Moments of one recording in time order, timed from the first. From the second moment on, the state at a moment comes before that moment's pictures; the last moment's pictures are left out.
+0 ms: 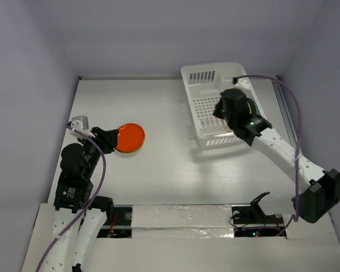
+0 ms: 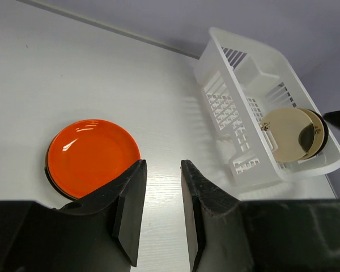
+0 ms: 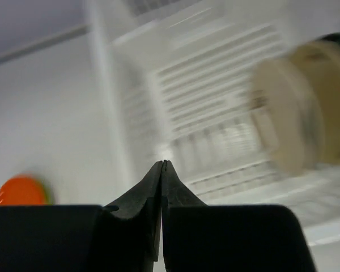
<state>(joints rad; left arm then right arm) -0.16 0.44 0.73 -0.41 0.06 -0.48 0.63 1.33 1.20 -0.31 0.44 0.58</state>
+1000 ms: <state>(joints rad) -0.16 0.46 0.73 -0.40 0.08 -0.48 0.30 1.61 1.23 -0.55 0.63 0.36</state>
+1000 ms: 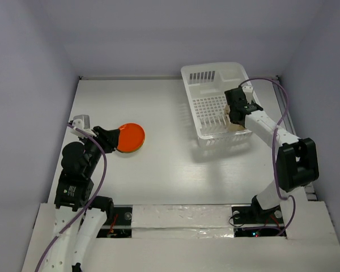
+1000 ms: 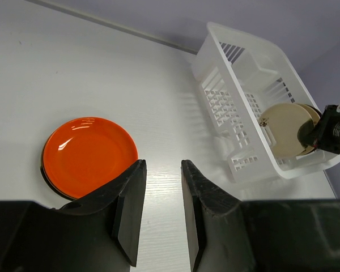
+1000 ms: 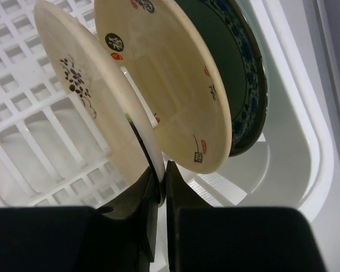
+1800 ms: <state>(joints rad) -0.16 0.46 0.73 -0.40 0.08 -0.48 0.45 1.48 1.34 -0.65 0.84 0.29</state>
